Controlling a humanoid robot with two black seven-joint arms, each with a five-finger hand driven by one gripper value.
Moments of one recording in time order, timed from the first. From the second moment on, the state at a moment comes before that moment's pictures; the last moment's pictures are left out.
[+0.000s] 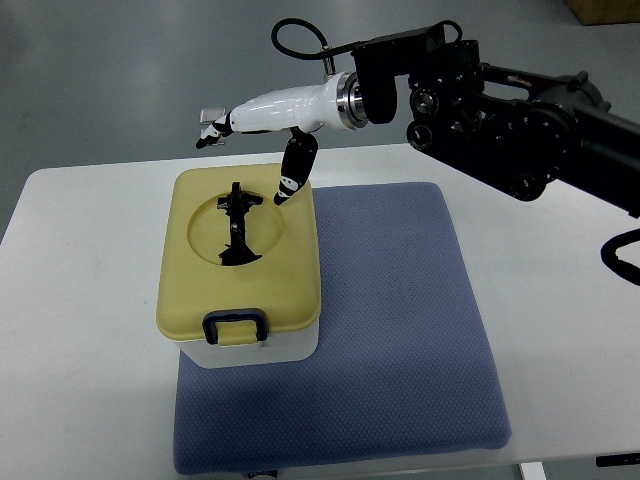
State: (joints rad) left arm 0.00 0.00 -0.02 -0.21 0.02 -0.09 0.16; right arm 1.33 -0.14 0.39 1.02 -1.52 0.47 0.14
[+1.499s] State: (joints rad) left arm 0.00 0.00 -0.02 -0.21 0.02 -0.09 0.16; right arm 1.38 -0.23 0.44 1.08 -1.47 0.38 0.19
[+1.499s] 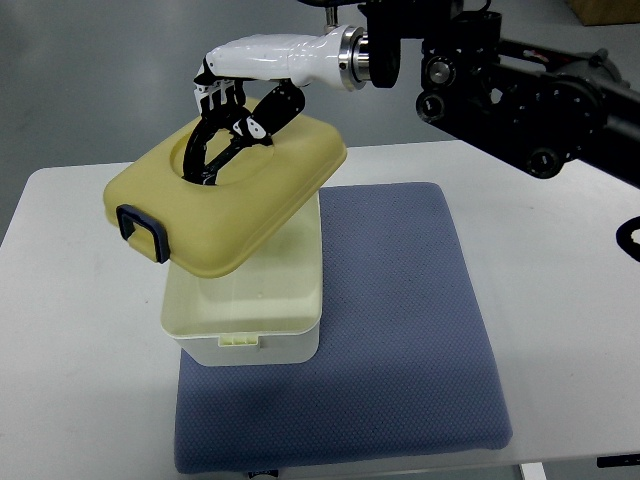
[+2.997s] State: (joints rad) left arm 0.01 0.00 -0.02 -0.20 0.02 -0.09 0.16; right arm 1.05 -0.69 0.41 1.06 -1.48 0.47 0.27
